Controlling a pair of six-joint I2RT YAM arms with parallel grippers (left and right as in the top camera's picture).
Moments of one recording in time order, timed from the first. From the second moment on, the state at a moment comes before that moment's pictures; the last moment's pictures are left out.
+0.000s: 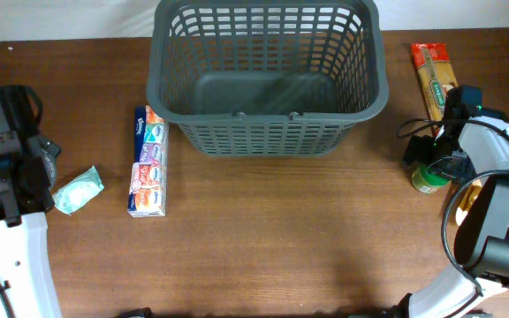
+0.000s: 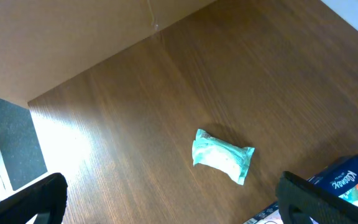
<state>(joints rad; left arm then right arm) 0.24 1.30 1.66 -1.37 -0.61 -0.61 -0.29 1.90 1.32 -0.91 0.11 0.19</state>
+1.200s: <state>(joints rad) 0.24 1.30 1.66 -1.37 -0.61 -0.61 -0.30 1.95 1.32 -0.90 0.04 0.16</state>
